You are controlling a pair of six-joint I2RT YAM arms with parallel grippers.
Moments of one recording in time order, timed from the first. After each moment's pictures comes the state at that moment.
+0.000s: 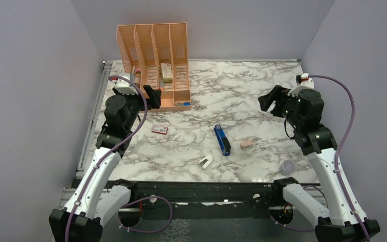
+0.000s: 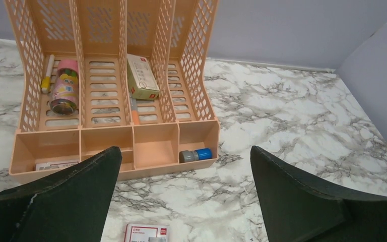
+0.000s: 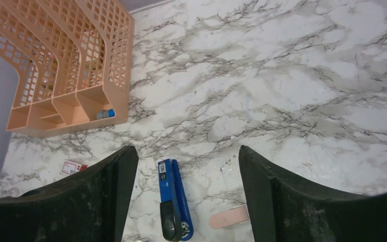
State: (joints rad) left arm -0.24 0.89 0.80 0.02 0.02 -0.30; right arm 0.17 0.86 1.01 -0.48 0.00 0.39
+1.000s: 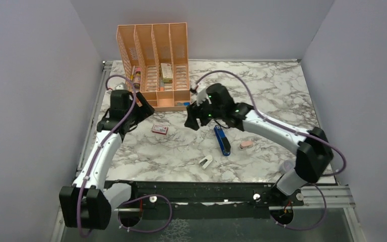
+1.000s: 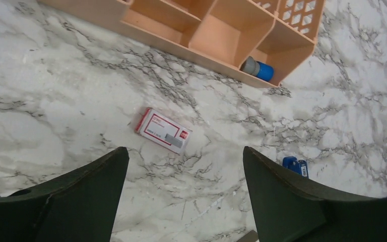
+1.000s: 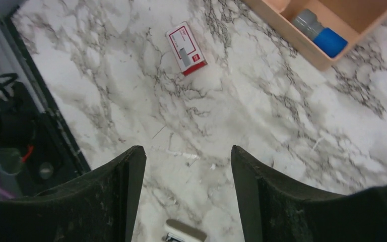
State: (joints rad) left arm -0.13 1.05 0.85 -0.45 0.03 -0.64; right arm 0.77 1.52 1.20 -0.23 -0.28 0.18
